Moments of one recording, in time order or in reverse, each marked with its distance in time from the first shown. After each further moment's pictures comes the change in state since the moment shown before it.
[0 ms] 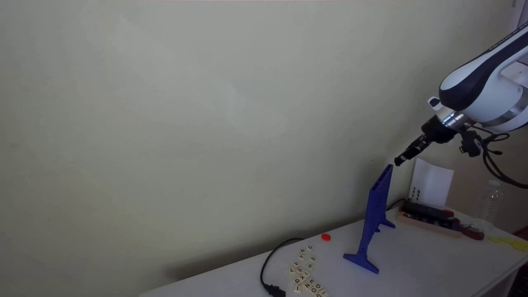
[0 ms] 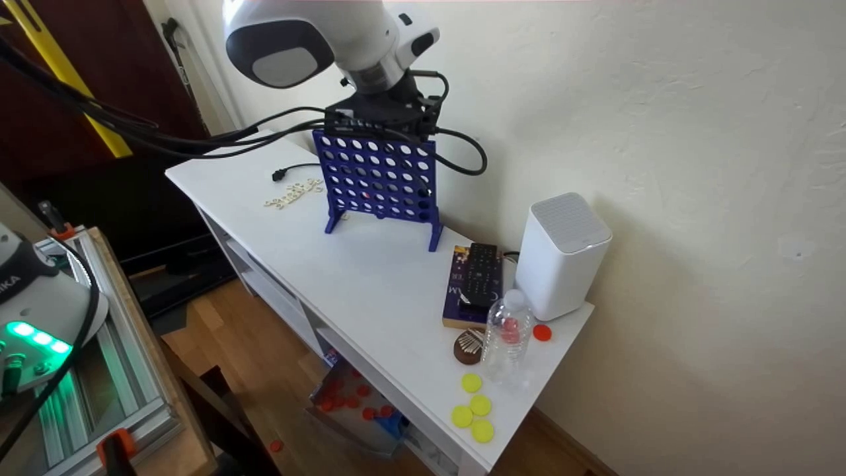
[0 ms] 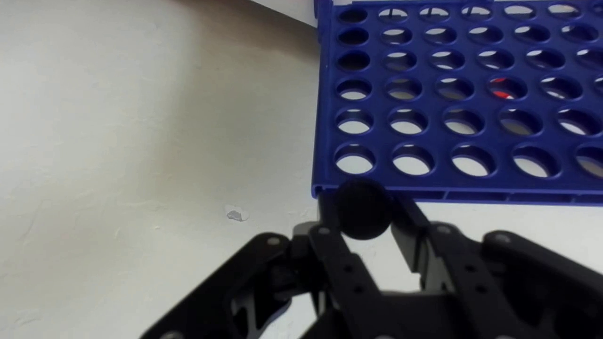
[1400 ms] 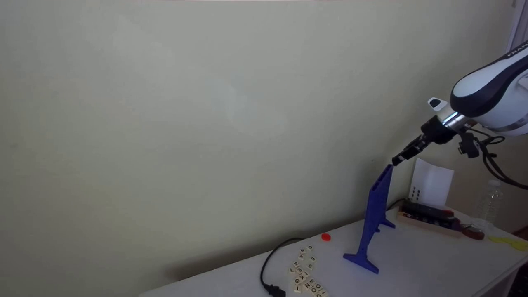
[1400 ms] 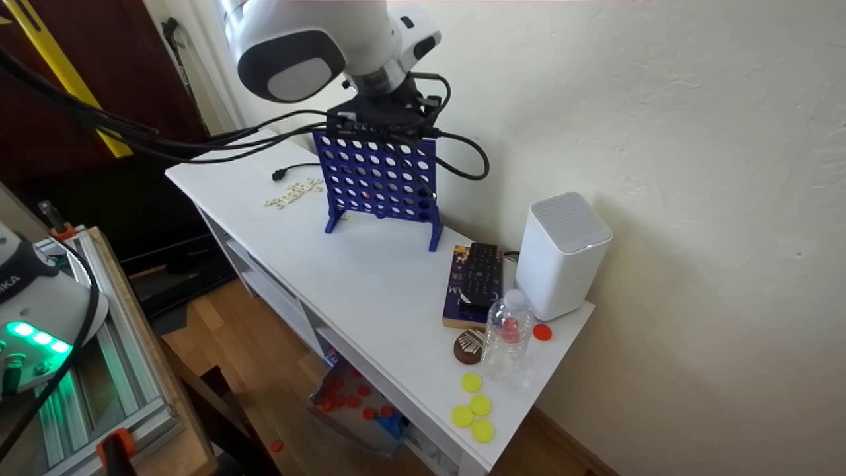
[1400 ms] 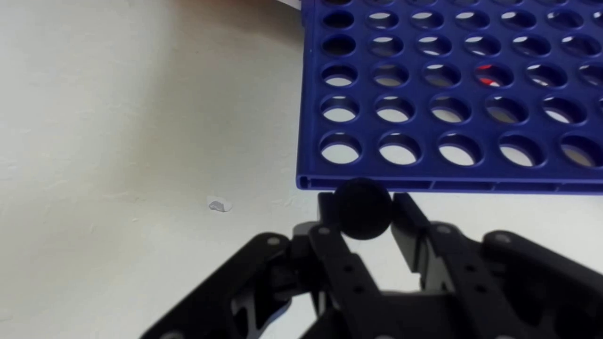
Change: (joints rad) arm -0.090 0.106 0.046 0.003 -0.273 -0.014 0.166
